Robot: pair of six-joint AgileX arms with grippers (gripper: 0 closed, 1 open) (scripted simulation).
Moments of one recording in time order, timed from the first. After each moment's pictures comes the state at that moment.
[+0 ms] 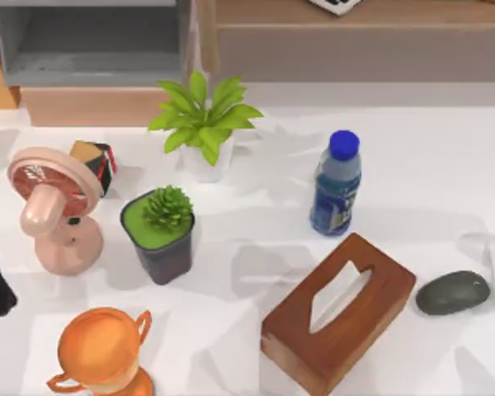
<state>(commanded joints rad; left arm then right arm) 0.00 0.00 0.00 0.00 0.00 0.00 0.00 0.00 0.00 0.00 0.00 0.00</state>
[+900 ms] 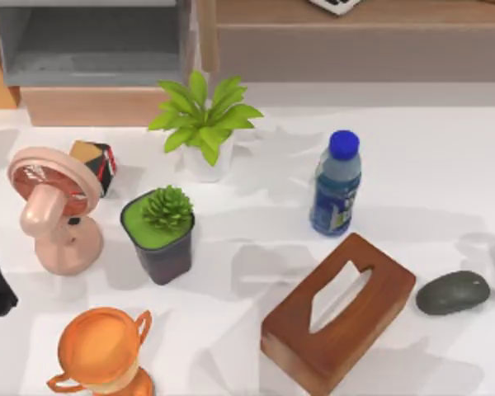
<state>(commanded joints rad) 0.00 0.00 0.00 0.00 0.00 0.00 0.08 0.85 0.46 -0.61 0.00 0.42</state>
